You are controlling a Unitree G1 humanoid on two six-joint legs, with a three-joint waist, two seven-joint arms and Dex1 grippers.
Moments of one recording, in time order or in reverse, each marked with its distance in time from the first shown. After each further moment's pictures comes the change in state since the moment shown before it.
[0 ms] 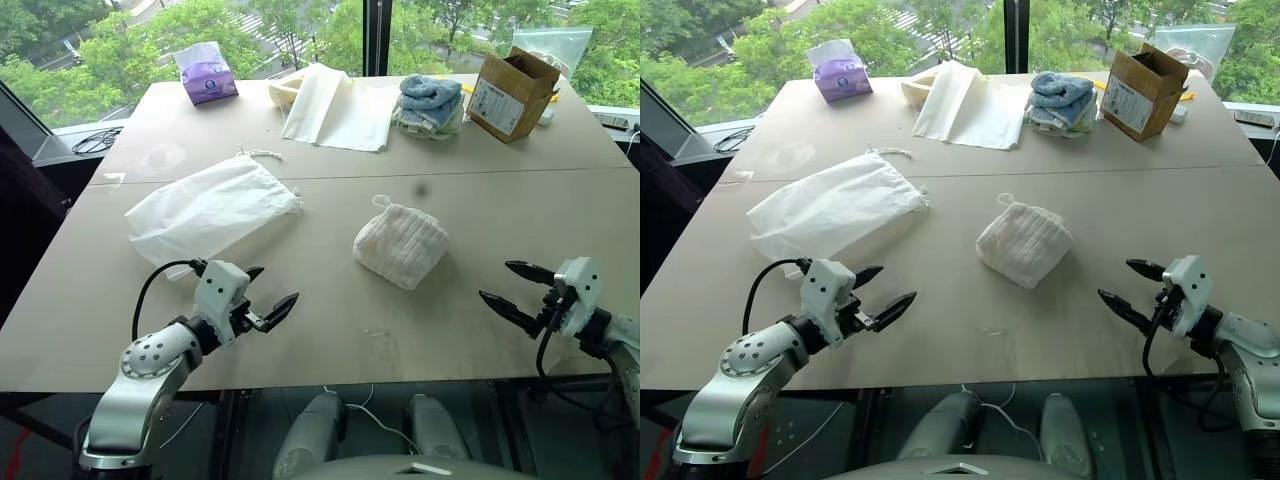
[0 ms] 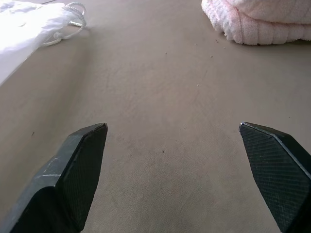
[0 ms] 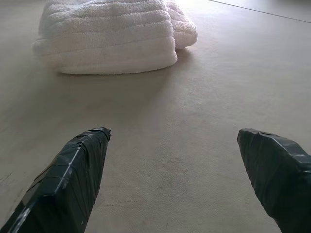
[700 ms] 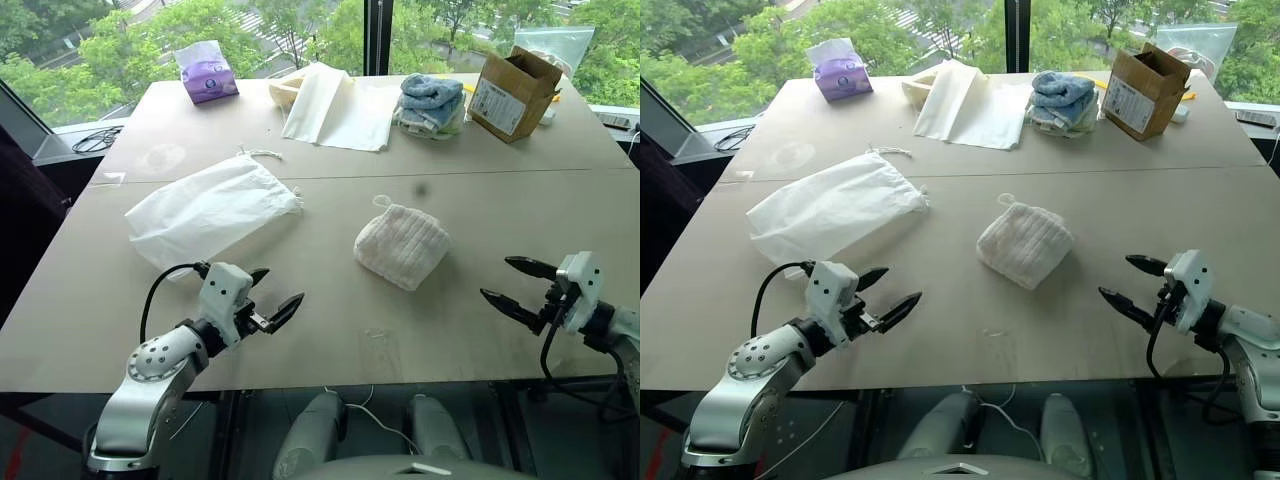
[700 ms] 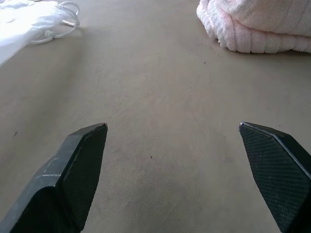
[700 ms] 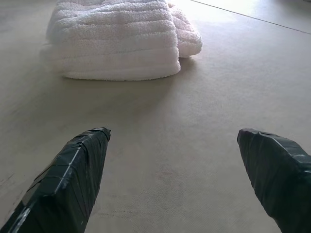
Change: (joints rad) left arm -0.001 -0.038 -0.009 0.000 -0.018 0.000 0.005; right arm -0.037 -0.025 0.001 0.024 0.000 -0.013 0.046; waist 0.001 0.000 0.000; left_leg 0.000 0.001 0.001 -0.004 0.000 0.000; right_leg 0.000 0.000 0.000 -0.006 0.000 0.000
